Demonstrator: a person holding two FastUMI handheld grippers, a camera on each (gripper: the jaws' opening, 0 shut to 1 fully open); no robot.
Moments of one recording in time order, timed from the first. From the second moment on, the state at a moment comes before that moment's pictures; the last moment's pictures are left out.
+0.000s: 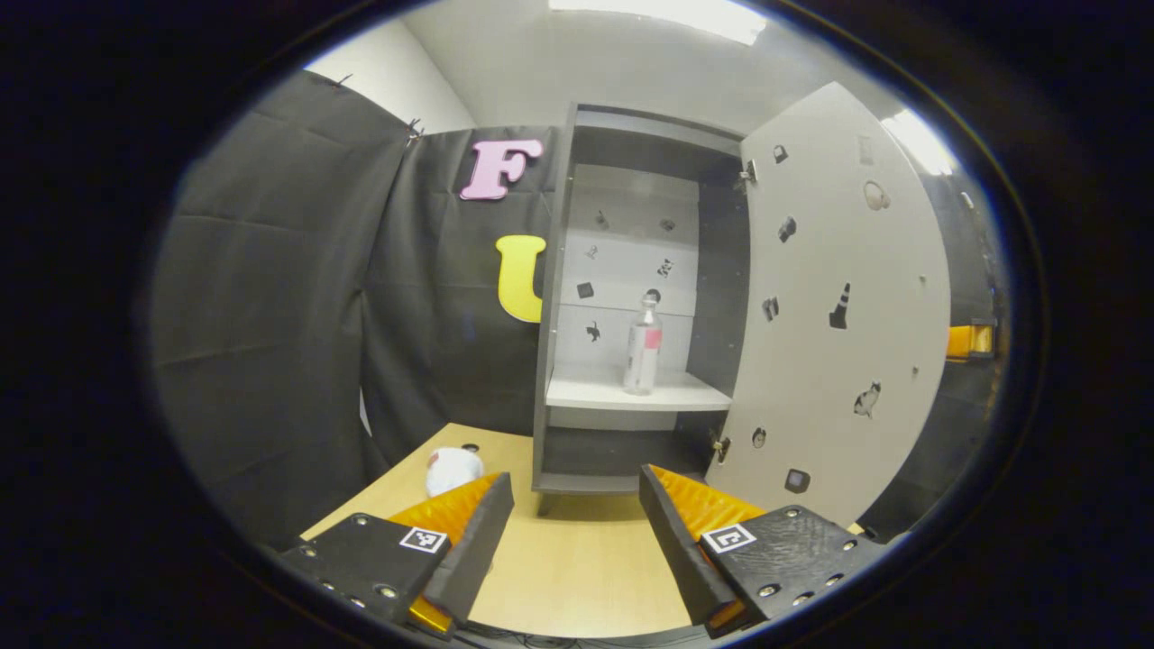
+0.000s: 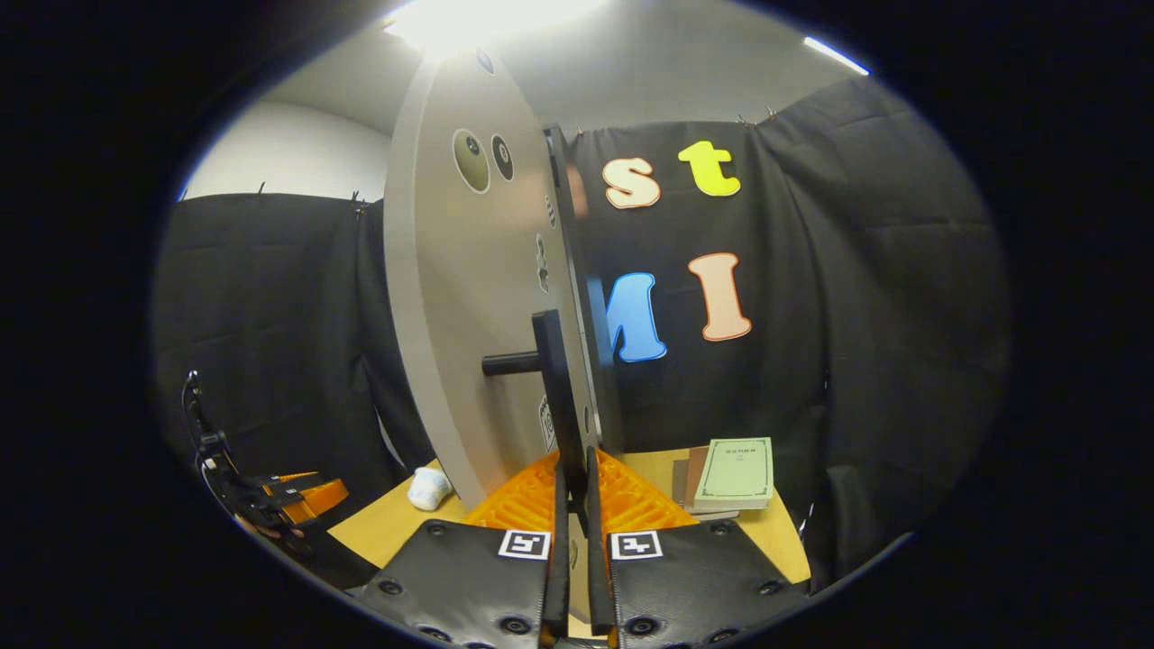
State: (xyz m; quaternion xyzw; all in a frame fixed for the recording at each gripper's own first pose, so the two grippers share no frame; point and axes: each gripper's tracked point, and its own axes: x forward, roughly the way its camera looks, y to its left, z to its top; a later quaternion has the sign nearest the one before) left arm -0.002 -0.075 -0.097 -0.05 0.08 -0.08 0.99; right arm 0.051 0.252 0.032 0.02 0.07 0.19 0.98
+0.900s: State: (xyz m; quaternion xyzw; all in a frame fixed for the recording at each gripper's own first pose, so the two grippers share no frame) left arm 0.152 -0.072 -0.082 -0.05 0.07 -0.18 0.98; right arm -0.006 0.202 0.029 0.00 0.10 0.04 0.99
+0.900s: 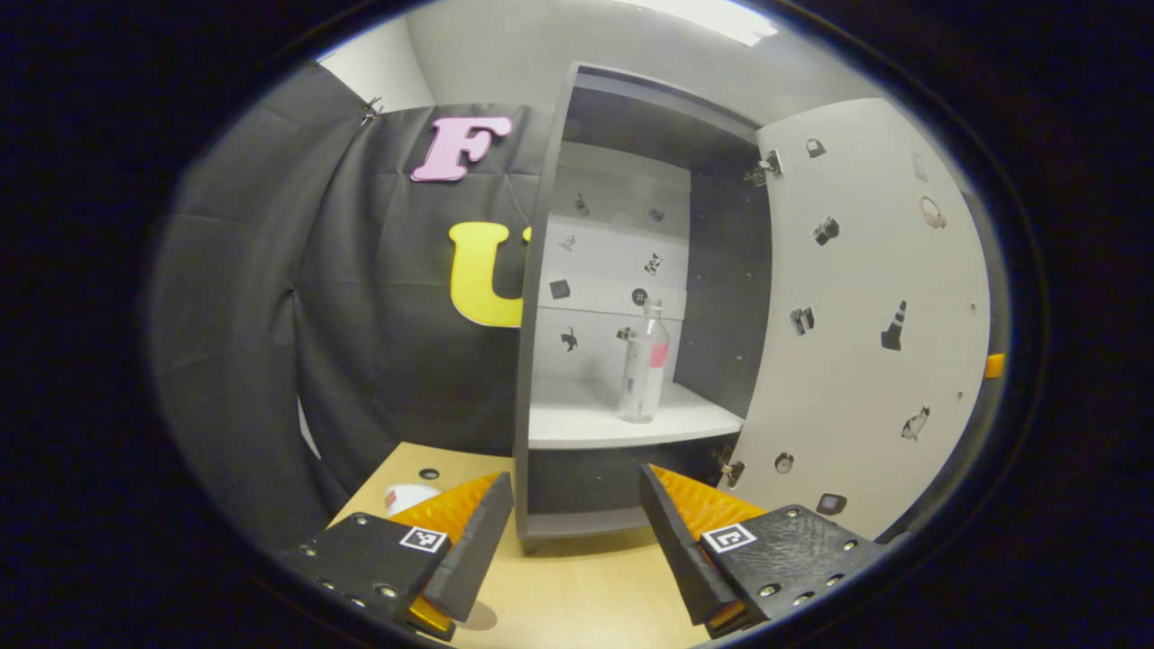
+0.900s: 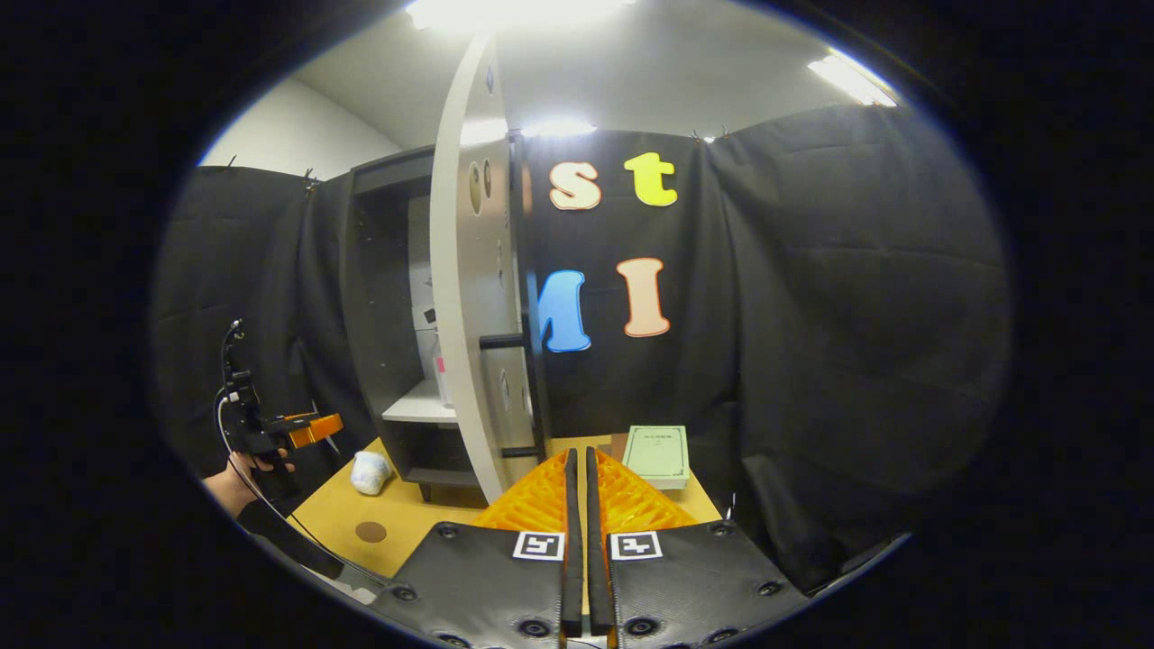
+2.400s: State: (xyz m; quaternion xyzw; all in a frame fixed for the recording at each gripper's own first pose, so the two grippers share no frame) left arm 0.370 -0.253 -0.053 0.00 0.06 -0.27 0.96; right arm 0.165 0.047 -0.006 0.06 0.10 -0.17 0.98
